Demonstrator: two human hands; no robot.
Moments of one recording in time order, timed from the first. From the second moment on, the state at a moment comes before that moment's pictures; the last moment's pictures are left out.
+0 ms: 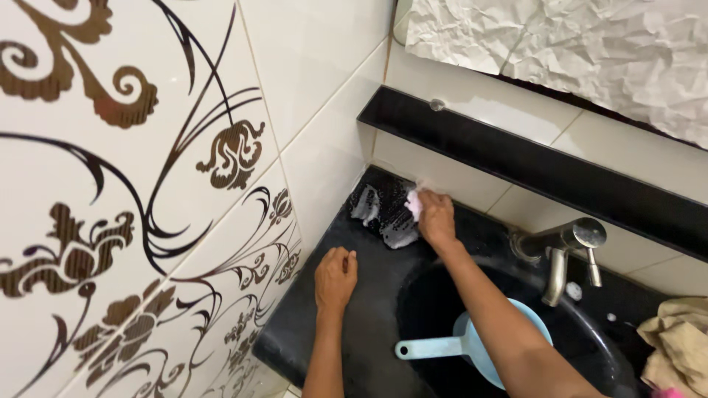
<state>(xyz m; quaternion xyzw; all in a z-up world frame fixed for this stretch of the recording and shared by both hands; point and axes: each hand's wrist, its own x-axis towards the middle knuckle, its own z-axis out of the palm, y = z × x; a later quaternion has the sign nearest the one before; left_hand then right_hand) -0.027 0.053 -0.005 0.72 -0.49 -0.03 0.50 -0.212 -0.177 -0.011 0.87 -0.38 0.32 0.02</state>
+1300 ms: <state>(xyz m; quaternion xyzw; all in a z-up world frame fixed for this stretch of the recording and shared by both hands) -0.025 0.054 0.017 0.71 -0.51 -0.10 0.48 -0.186 -0.177 -0.017 0.80 -0.49 0.33 0.10</state>
